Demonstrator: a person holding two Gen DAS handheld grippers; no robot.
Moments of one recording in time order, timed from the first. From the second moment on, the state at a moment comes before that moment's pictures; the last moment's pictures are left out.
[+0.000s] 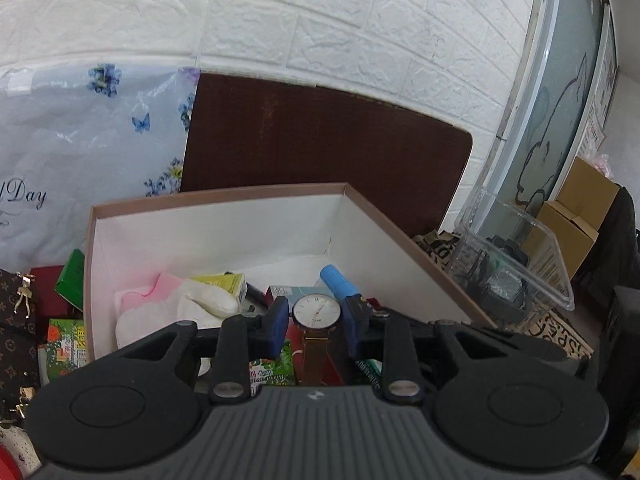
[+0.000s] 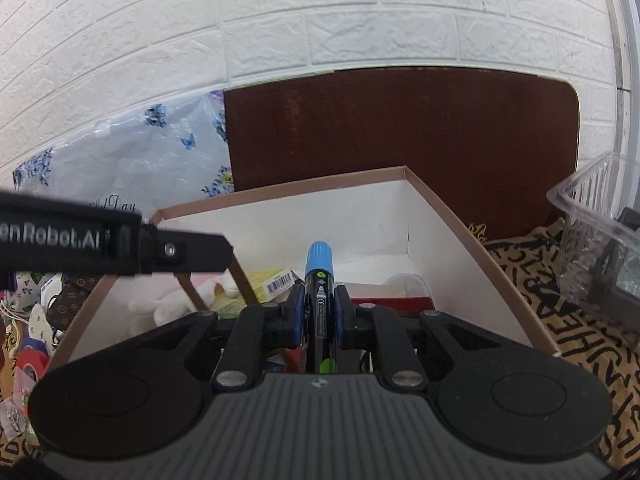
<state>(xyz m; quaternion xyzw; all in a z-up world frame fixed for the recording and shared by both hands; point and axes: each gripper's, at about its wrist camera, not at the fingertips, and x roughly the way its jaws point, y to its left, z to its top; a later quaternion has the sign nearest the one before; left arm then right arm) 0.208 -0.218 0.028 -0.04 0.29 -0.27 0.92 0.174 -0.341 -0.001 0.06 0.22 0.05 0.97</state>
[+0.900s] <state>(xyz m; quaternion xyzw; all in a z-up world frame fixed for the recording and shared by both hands) 0.177 -0.198 0.032 -0.04 0.28 -0.27 0.92 0.158 -0.323 0.007 -0.04 0.21 0.02 0.98</state>
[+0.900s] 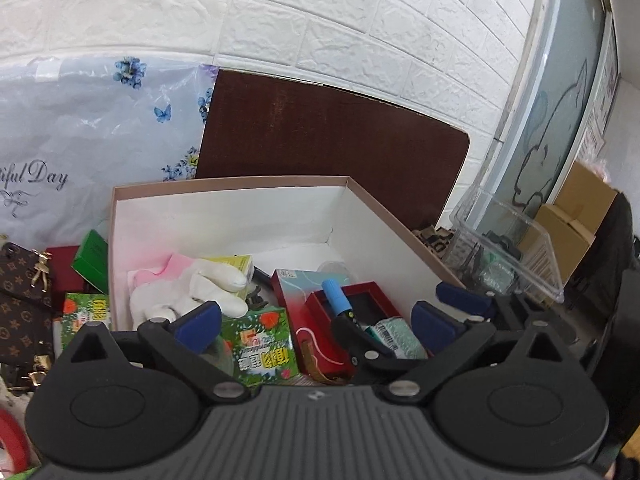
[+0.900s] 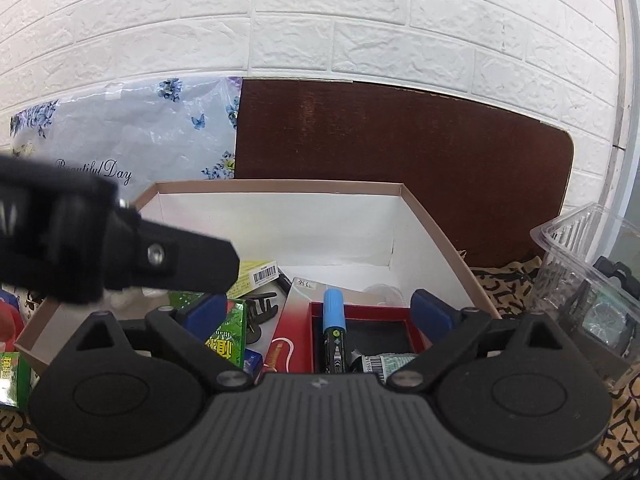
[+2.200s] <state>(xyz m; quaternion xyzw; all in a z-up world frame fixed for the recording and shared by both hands) 0.028 -0.087 0.000 -0.09 0.30 -0.20 0.93 0.019 -0.239 0.000 -0.05 0.22 0.07 0.97</state>
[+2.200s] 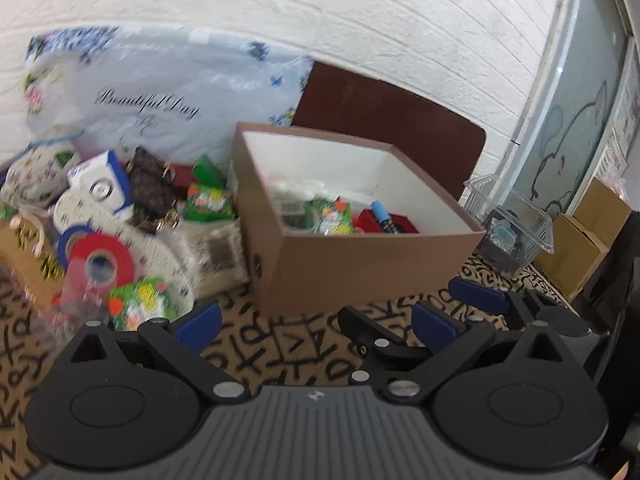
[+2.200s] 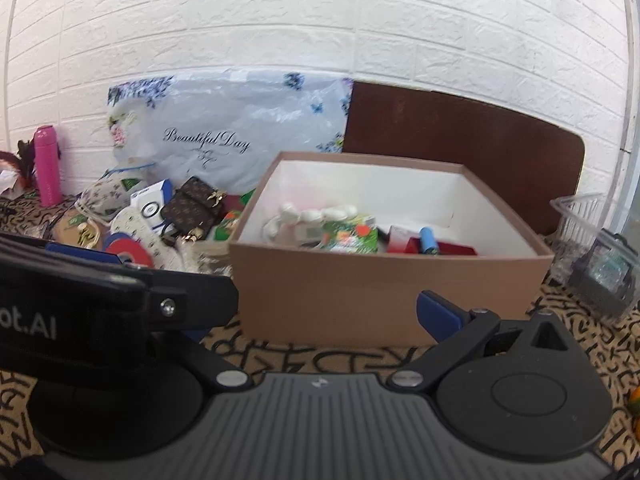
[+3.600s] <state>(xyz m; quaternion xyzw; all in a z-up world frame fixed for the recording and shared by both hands) 0.085 0.085 -0.090 -0.18 0.35 -0.05 0.92 0.061 -0.084 -0.076 -0.08 0.30 0.20 0.93</state>
